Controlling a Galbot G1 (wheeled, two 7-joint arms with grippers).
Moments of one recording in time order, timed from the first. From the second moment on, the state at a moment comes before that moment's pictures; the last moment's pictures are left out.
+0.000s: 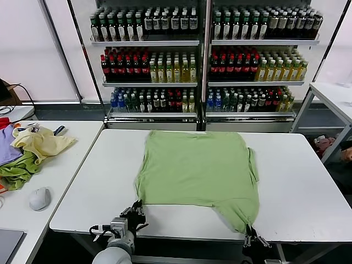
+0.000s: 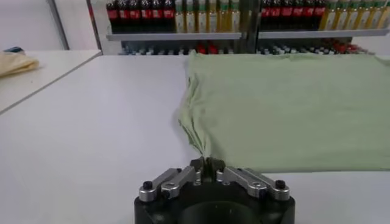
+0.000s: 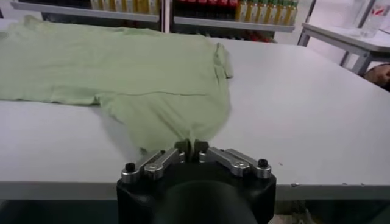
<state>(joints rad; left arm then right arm) 1.38 -1.26 -0.24 -2.02 -0.36 0.52 -0.38 -1.78 1.35 0.49 2.18 0.15 -0.31 0.20</state>
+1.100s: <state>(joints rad) 1.10 -1.16 -0.18 -1.91 -0.46 0.45 -0.31 -1.30 1.25 0.50 1.99 0.29 -0.26 0.18</state>
